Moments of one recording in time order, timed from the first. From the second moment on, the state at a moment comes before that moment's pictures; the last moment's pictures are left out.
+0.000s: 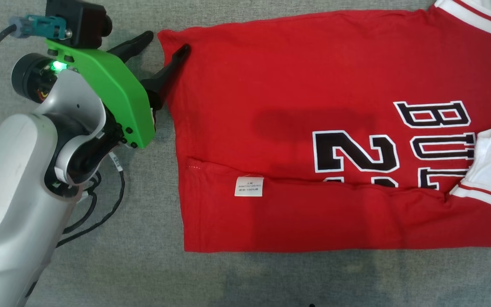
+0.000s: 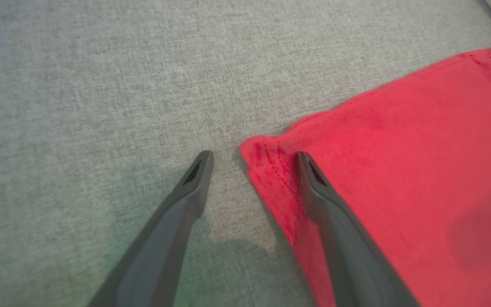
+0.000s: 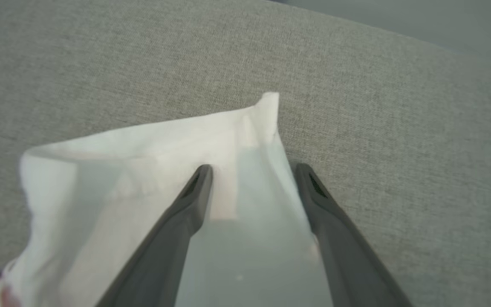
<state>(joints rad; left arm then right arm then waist) -0.81 0.45 -0.54 0.00 -0.84 0.04 0.57 -1.01 -0.55 0.13 0.19 0.44 0.13 0.89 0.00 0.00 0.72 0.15</state>
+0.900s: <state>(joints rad) -0.49 0.54 -0.45 -0.17 -0.93 0.06 0.43 -0.62 -0.58 0.15 0.03 0.78 0.13 0.44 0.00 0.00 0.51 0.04</state>
